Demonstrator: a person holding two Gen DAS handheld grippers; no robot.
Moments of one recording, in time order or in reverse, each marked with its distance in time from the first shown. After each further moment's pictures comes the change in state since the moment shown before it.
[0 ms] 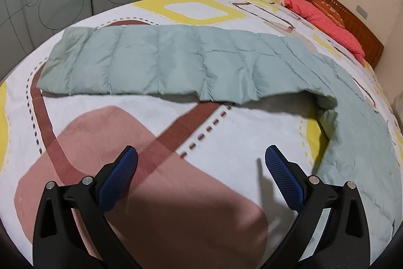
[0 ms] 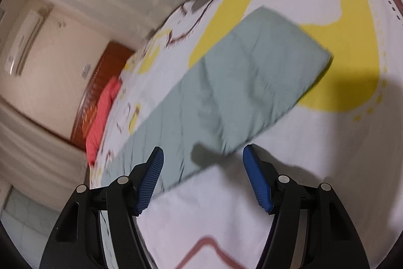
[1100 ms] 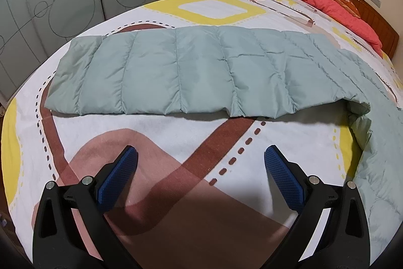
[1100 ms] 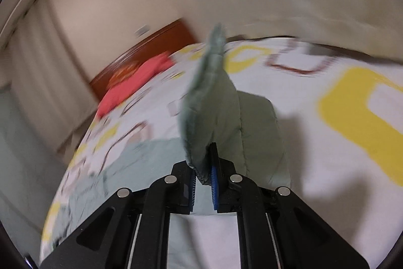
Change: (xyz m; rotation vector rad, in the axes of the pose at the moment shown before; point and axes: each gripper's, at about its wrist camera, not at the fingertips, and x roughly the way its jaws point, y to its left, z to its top) left arm 0.021 0.008 0.012 0.048 0.020 0.116; right arm 0.016 0.195 -0.064 -0.608 -0.031 0.117
